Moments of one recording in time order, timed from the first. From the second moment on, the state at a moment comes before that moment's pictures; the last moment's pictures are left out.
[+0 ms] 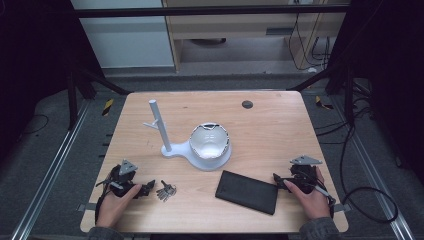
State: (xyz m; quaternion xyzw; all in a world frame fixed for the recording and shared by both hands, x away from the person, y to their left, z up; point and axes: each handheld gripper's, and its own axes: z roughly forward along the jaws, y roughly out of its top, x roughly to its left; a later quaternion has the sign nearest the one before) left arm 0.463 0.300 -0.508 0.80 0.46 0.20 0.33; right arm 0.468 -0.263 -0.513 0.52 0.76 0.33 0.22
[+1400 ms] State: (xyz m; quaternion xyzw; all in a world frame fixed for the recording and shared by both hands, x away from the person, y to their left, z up) left arm 0.437 0.239 -0.457 0.91 0.32 0.14 0.23; right arm 0.462 -0.265 -0.513 0.52 0.76 0.33 0.23
